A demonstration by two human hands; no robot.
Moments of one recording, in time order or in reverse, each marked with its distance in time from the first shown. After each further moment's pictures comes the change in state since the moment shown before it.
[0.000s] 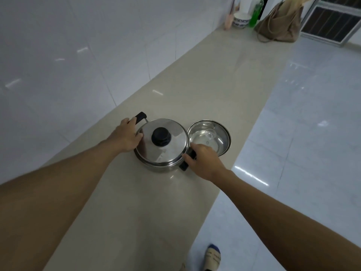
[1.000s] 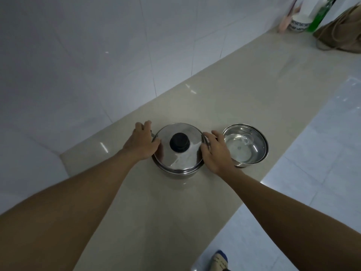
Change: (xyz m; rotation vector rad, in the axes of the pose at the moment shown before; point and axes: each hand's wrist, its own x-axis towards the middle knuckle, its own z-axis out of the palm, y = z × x) left_hand -0.067 -0.056 0.018 -0.148 0.147 -0.181; right_hand 0.039 -0.026 0.048 0.176 0.060 -0.016
